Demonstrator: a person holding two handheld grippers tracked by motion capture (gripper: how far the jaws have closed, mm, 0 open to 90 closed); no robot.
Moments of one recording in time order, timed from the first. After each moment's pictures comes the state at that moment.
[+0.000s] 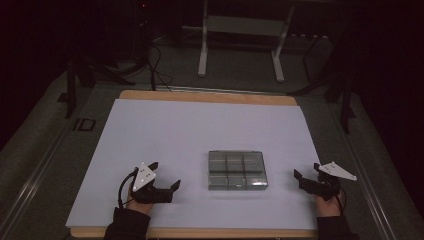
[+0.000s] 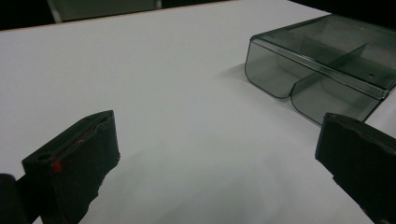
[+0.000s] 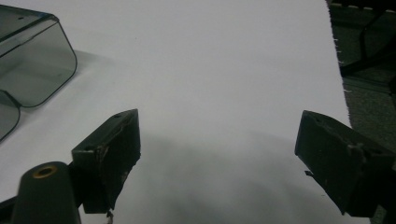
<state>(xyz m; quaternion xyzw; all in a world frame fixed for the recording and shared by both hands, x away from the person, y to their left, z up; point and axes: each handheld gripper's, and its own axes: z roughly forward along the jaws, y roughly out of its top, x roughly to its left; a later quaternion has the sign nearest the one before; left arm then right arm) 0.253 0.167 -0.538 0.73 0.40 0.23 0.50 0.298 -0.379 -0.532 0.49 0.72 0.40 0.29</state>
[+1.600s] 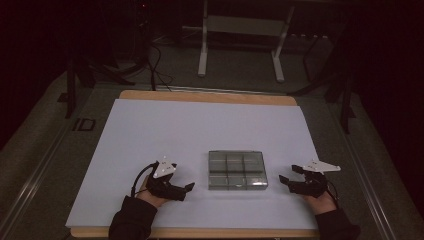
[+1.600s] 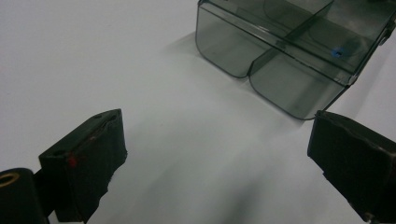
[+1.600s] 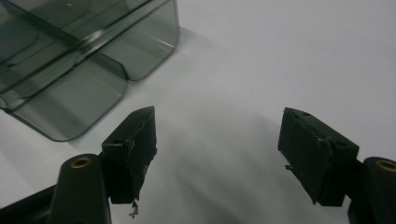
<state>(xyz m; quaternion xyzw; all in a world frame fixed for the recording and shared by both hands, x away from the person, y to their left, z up) 0.277 0.129 -0.528 0.81 0.36 0.14 0.45 0.308 -0.347 -0.526 0.40 0.81 0.40 0.18</state>
